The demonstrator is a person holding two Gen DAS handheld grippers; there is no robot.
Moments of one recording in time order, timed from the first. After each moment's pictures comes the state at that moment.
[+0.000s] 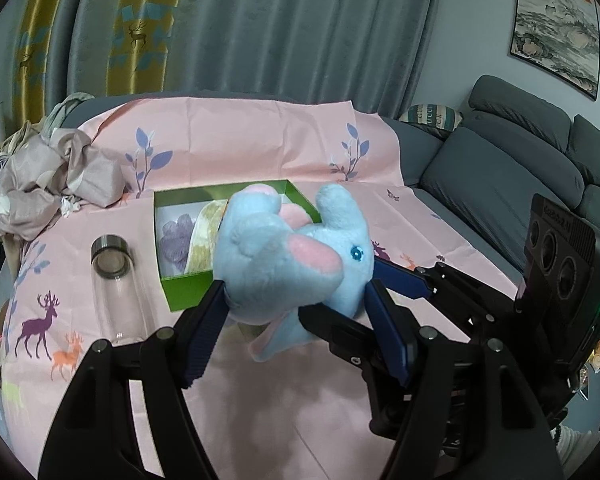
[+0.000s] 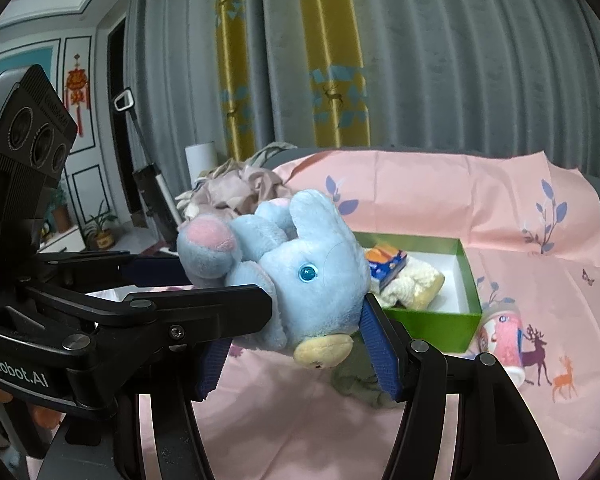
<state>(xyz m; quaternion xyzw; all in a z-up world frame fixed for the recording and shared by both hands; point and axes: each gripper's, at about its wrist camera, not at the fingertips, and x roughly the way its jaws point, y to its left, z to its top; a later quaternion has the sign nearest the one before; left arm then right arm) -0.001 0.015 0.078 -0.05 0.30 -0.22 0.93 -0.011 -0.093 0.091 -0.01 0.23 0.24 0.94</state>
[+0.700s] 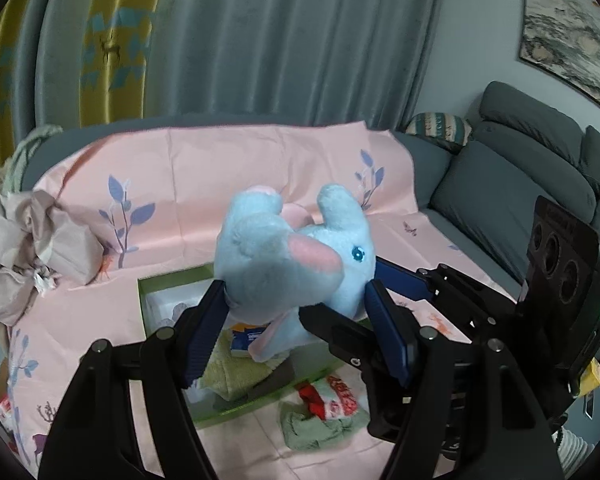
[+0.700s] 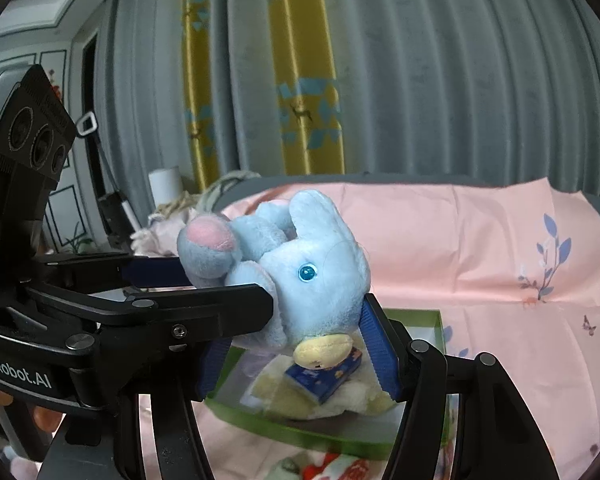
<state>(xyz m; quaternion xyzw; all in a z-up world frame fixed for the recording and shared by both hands) 0.151 0.013 0.105 -0.04 0.31 -0.24 0.92 0.128 -0.108 0.117 0.00 0.22 0.21 0.95</state>
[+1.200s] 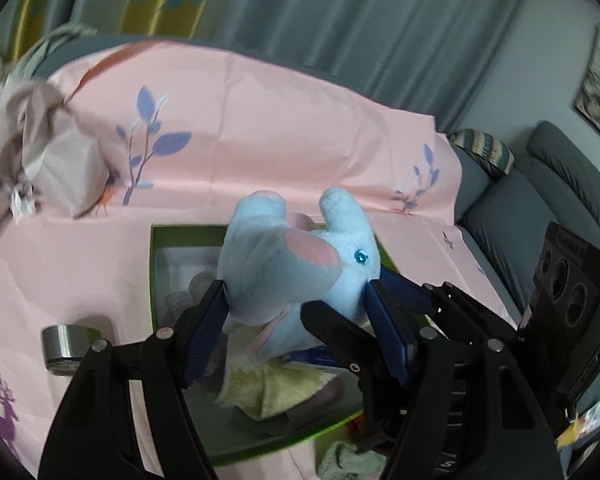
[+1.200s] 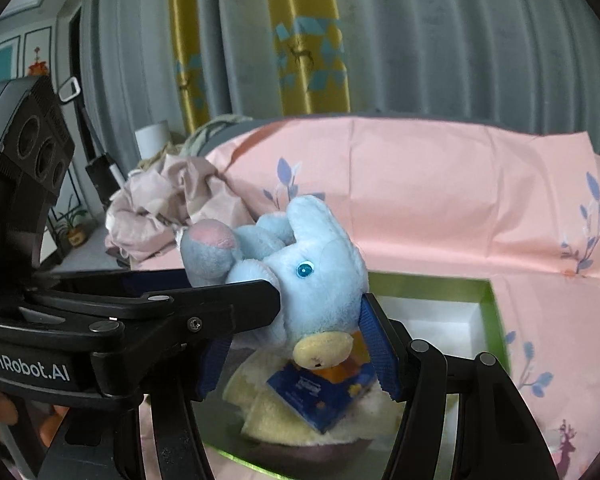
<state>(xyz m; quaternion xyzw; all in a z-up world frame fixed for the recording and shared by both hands) 0.223 0.054 0.033 -0.15 0.37 -0.19 0.90 0.204 -0.077 0.049 -0.01 0.30 0.22 0.93</state>
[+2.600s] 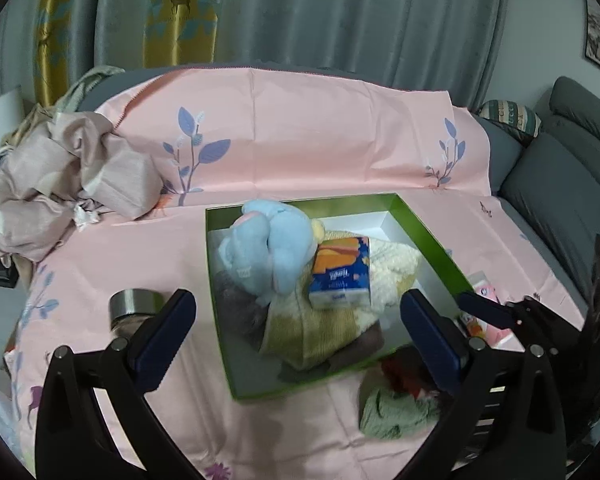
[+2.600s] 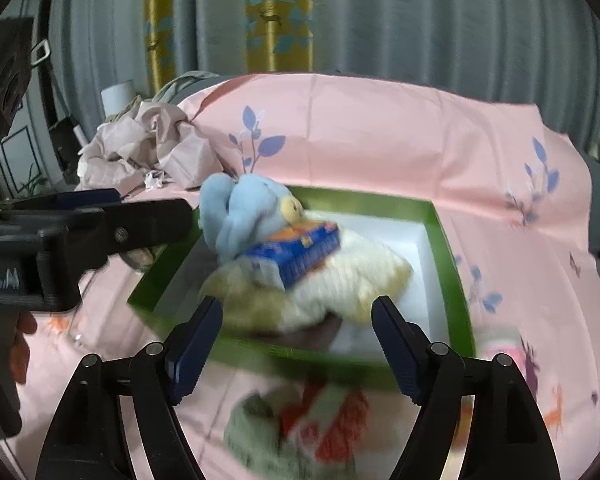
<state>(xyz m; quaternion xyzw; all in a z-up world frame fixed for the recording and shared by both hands) 0.158 0.047 0.043 -0.04 0.35 -0.12 0.93 0.135 -0.098 0.042 -0.05 0.36 0.13 0.92</state>
